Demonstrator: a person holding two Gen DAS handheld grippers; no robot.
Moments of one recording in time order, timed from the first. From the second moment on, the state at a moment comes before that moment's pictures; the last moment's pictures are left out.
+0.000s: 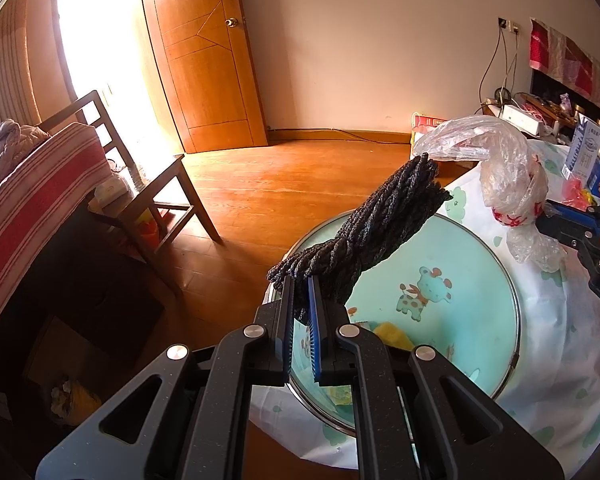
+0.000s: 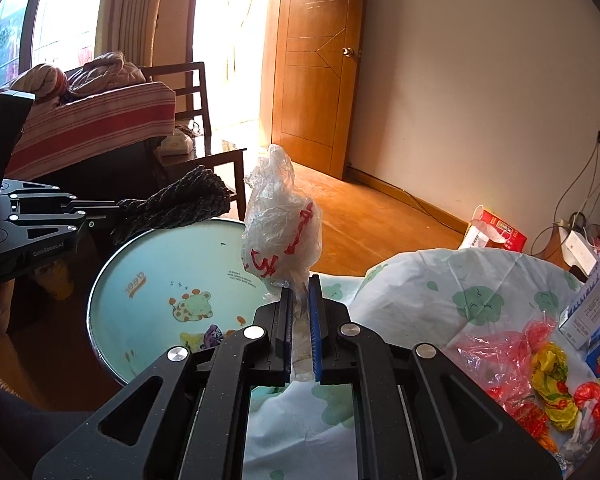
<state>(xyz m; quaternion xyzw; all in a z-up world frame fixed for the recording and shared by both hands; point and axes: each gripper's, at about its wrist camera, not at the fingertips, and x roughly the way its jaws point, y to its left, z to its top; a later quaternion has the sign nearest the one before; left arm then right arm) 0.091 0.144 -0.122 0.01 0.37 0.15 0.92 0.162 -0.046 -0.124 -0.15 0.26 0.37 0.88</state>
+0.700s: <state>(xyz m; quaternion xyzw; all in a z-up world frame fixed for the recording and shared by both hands) 0.095 0.144 -0.125 0.01 0.38 0.15 0.91 0.158 -0.040 -0.126 -0.16 0.25 0.39 0.87</state>
